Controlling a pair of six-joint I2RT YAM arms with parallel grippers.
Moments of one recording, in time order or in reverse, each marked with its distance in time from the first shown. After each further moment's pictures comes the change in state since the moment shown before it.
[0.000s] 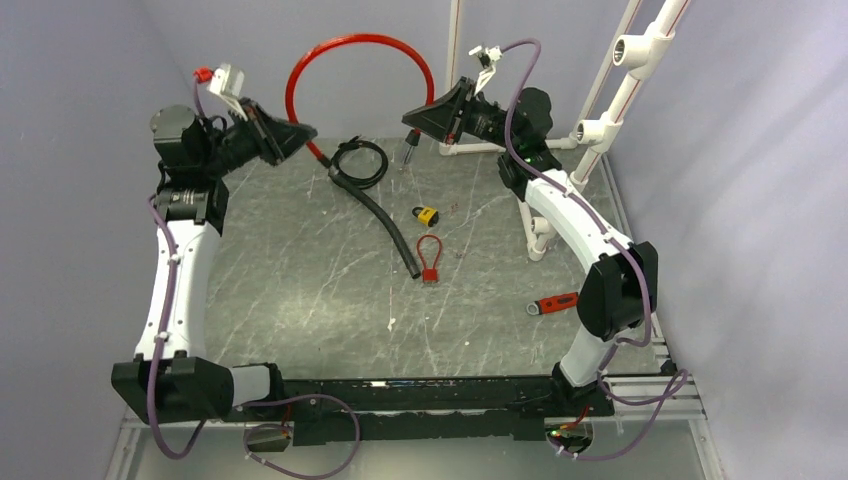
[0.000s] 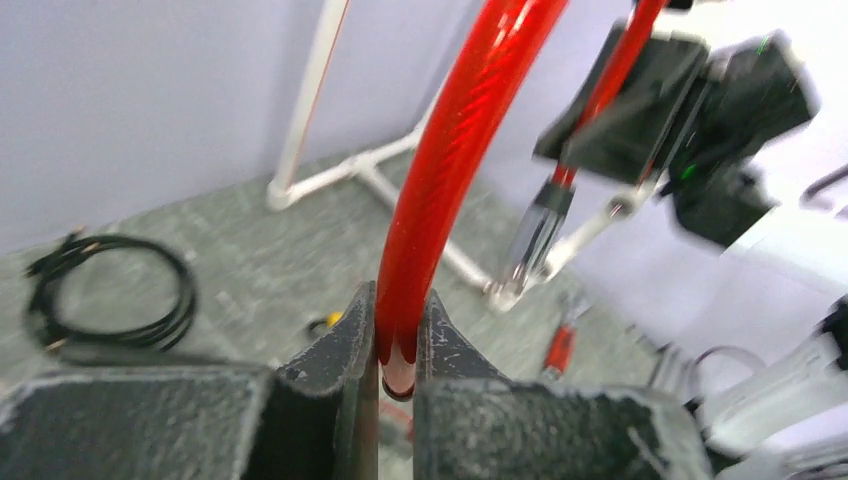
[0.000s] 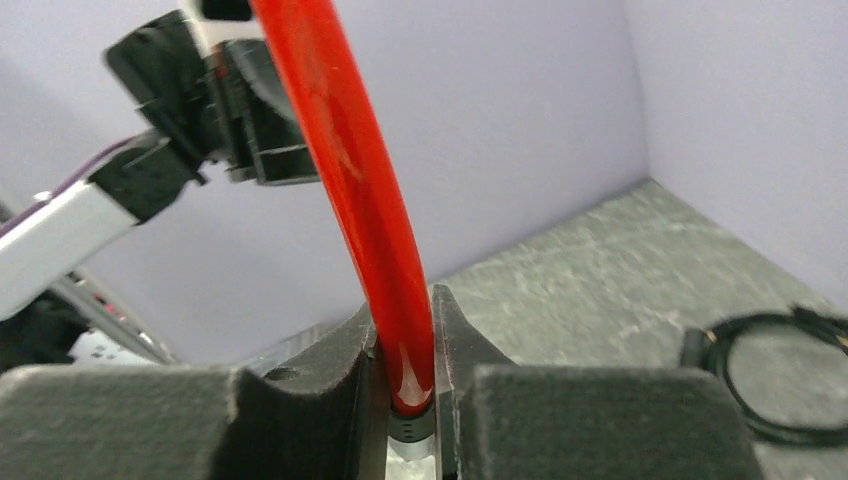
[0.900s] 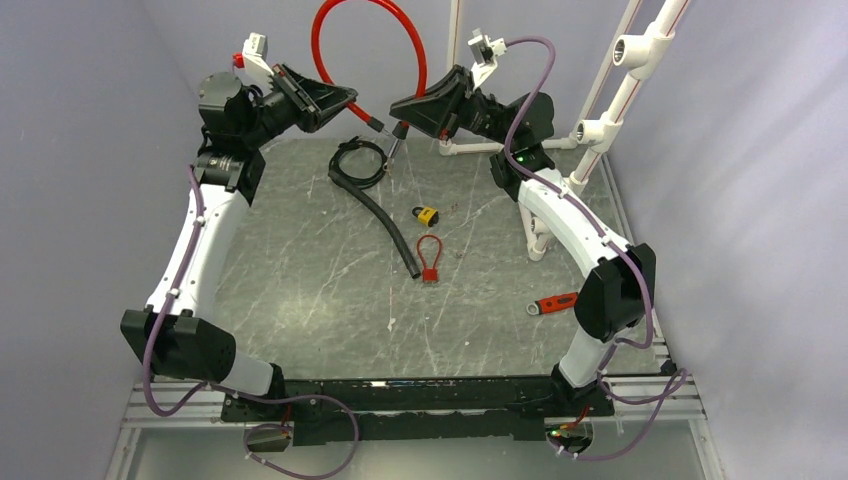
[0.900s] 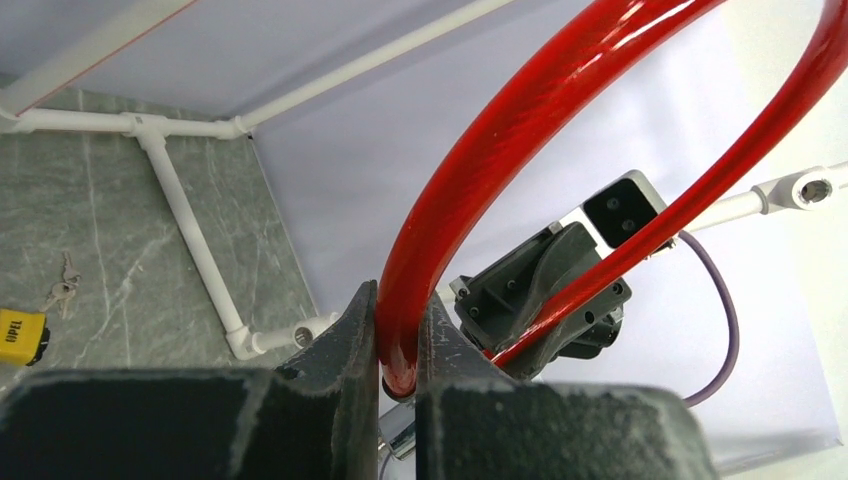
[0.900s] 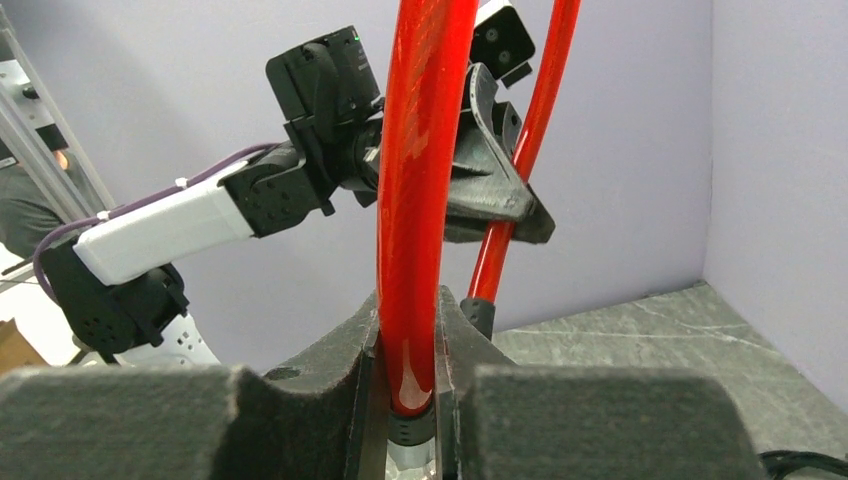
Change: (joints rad) left arm -0.212 0.212 0.233 0.106 -0.235 -0.824; right arm 0.067 0.003 0.053 0.260 -0.046 0.110
